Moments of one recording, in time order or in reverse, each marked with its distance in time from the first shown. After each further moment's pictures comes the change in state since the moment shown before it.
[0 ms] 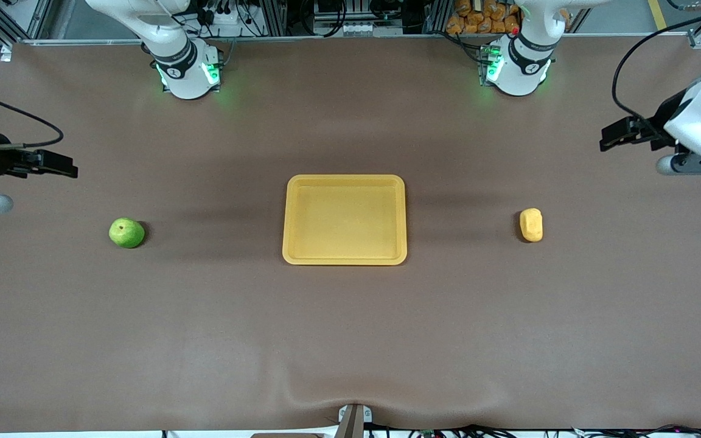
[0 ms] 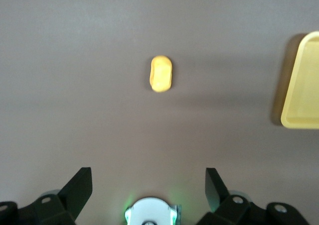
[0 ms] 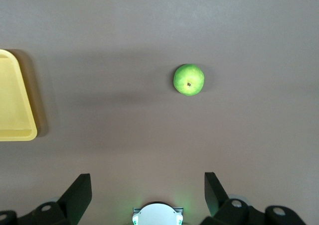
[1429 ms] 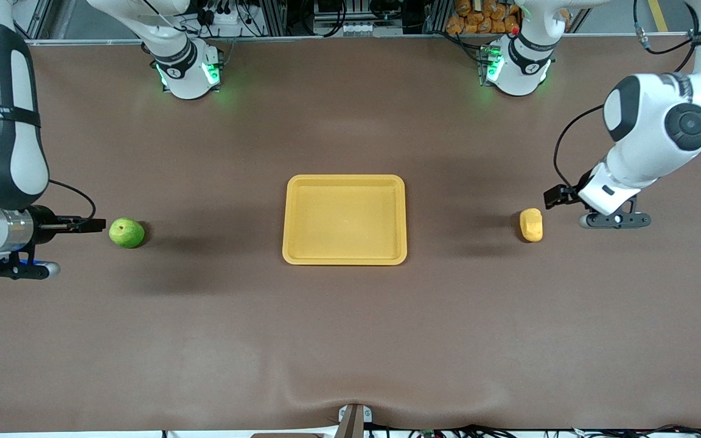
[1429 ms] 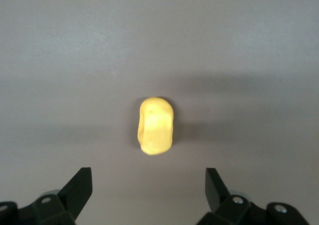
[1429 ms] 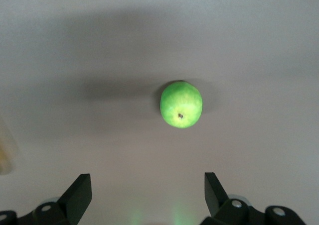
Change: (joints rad) left arm 0.001 0.117 -0.003 -0.461 0.000 0.691 -0.045; right arm -0.058 0.274 -0.004 -0.018 0.000 0.183 -0.001
